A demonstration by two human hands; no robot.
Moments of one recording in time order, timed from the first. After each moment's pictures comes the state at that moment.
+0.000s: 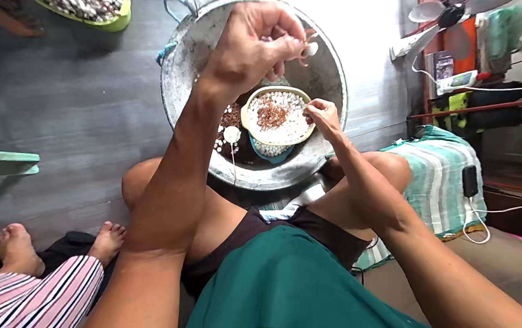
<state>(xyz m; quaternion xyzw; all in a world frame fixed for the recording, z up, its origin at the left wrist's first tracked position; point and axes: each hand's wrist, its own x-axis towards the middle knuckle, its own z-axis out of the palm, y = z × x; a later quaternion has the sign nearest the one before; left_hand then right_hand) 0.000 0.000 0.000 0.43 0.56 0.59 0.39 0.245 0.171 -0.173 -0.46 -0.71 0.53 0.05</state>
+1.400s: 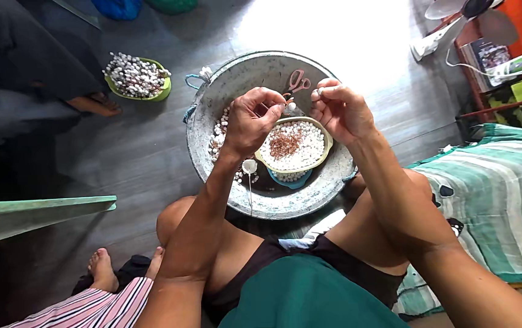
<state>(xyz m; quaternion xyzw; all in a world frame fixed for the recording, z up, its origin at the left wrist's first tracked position) 0.028 0.023 -0.028 0.45 0.65 0.56 0.26 0.200 0.190 -0.045 -0.18 -0.38 0.89 0.20</state>
